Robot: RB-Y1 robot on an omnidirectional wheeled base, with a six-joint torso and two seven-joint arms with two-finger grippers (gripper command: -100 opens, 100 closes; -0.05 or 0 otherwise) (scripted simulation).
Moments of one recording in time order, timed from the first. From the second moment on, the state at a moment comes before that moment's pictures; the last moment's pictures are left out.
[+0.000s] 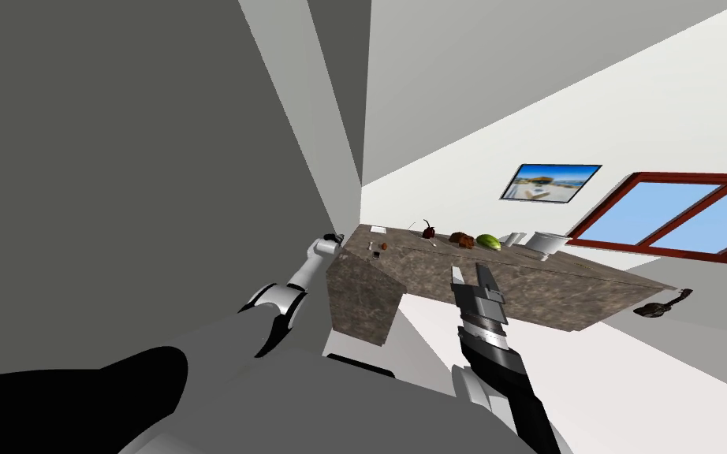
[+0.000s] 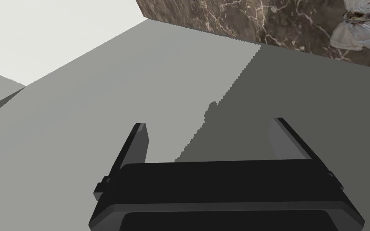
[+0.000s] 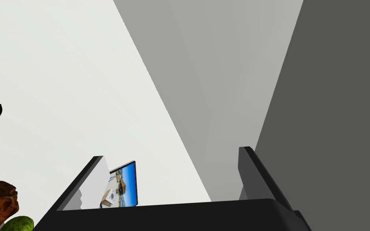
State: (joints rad) left arm -0.71 0.28 0.11 -1.11 0.09 0.69 -0.22; right arm 0.53 -0.01 -0.05 -2.28 0.02 -0.50 -0.03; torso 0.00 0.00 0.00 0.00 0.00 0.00
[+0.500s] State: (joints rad) left arm -0.80 0.28 0.11 -0.97 0.10 0.80 -0.25; right arm 0.53 -0.01 -0.05 -2.28 0.02 -0.50 -0.03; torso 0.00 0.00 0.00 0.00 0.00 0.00
